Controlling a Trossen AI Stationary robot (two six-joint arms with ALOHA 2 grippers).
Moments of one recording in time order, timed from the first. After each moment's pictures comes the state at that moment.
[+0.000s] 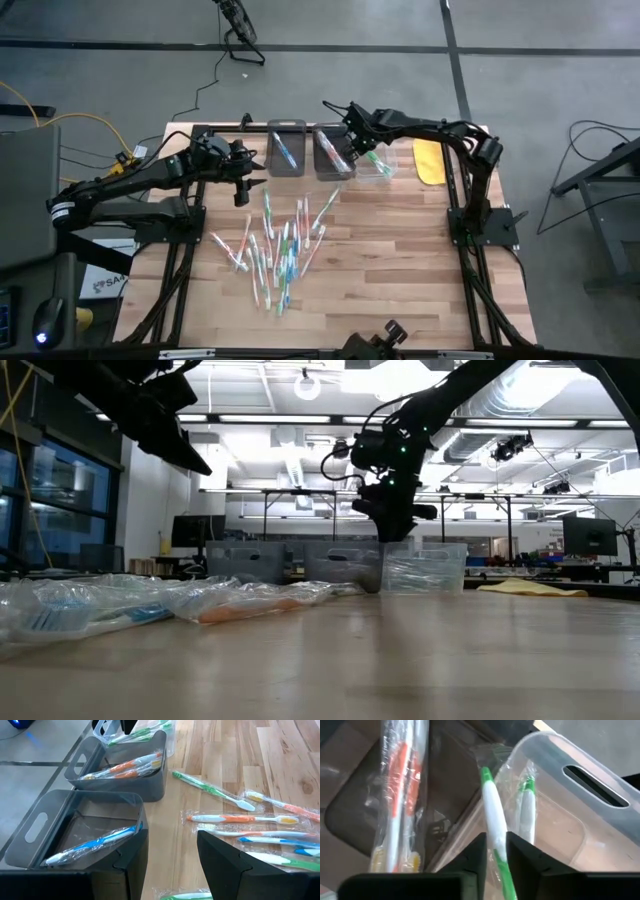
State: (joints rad) left arm 0.44 0.79 0.64 -0.40 0.10 0.28; right arm -0.59 1.91 1.42 -0.70 0.16 0.31
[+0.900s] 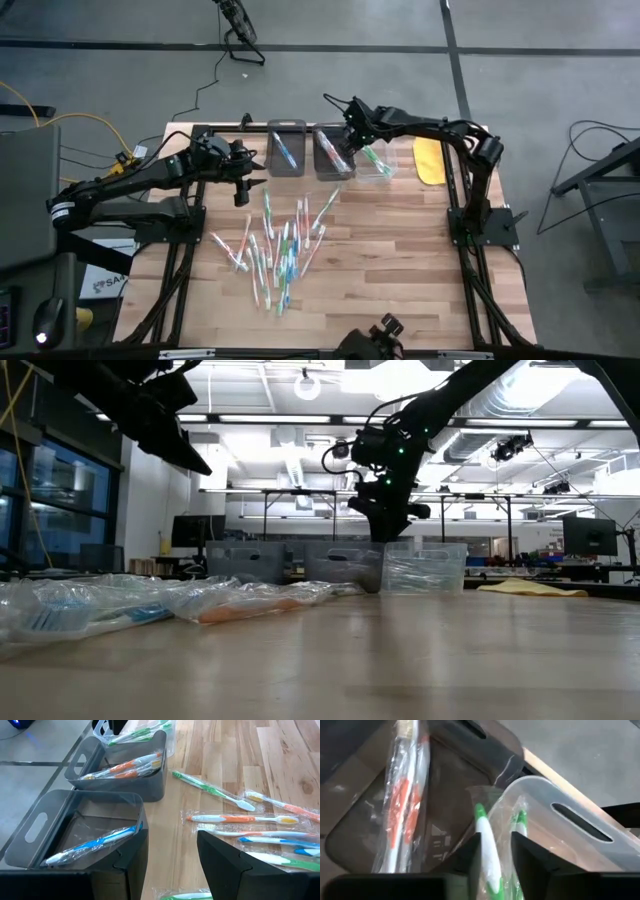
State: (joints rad) left arm 0.44 0.79 0.64 -0.40 0.10 0.28; right arm -0.61 1.91 1.42 -0.60 0.17 0.25
